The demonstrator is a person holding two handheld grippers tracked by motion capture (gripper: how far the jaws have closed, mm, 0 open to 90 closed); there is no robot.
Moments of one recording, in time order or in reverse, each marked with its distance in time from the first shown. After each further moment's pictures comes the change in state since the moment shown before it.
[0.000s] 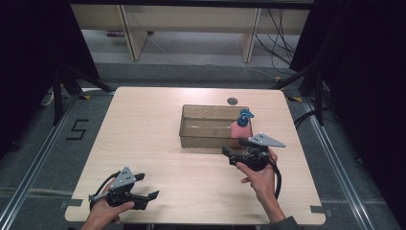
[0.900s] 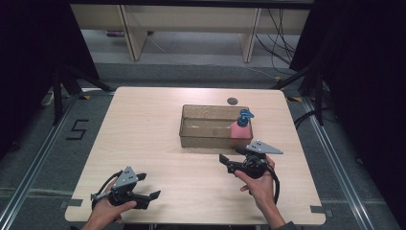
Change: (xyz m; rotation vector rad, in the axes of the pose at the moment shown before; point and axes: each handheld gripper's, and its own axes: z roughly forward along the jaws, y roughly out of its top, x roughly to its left) left arm -0.001 0.002 0.004 0.011 -0.004 0.001; right arm 0.004 -0.021 0.001 0.035 0.045 0.006
